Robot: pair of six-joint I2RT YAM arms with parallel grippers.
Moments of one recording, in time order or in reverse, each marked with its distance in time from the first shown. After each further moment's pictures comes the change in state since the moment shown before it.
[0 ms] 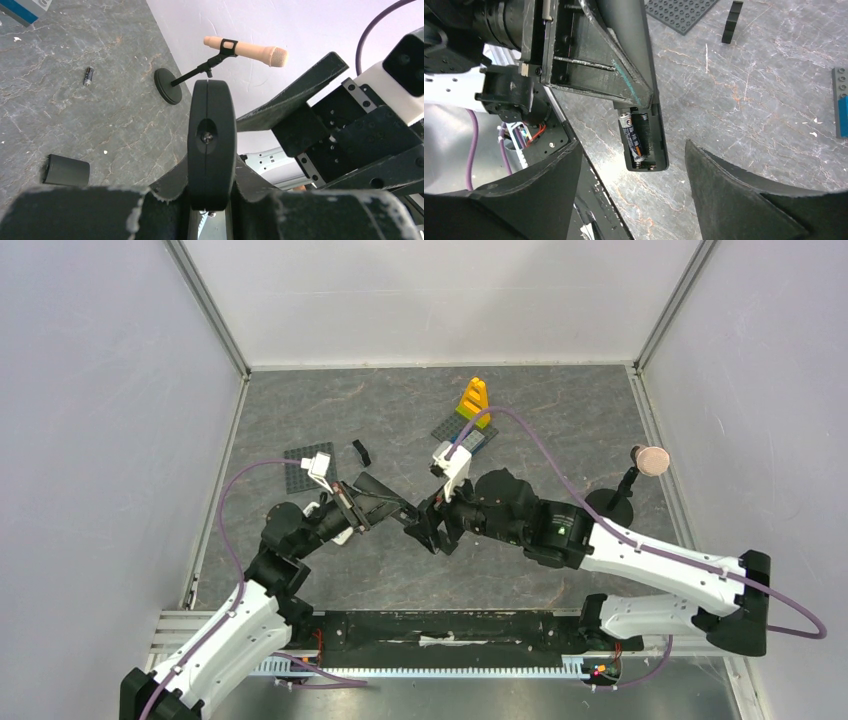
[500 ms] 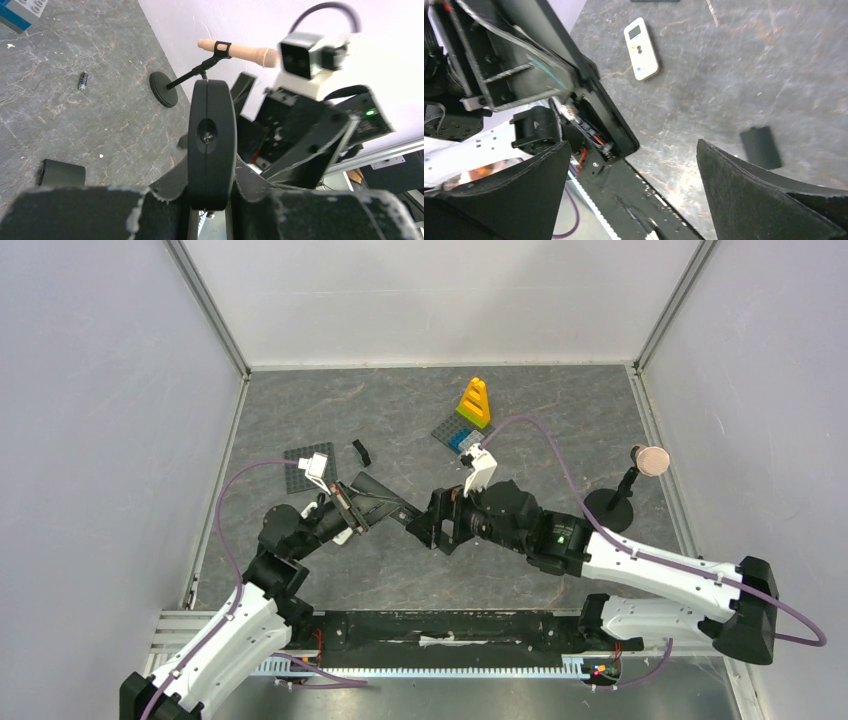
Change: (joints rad) left arm 0.000 -0.028 0.000 0.005 0.001 -0.002; right arm -0.046 -0.067 -0.146 0.083 0.076 0.422
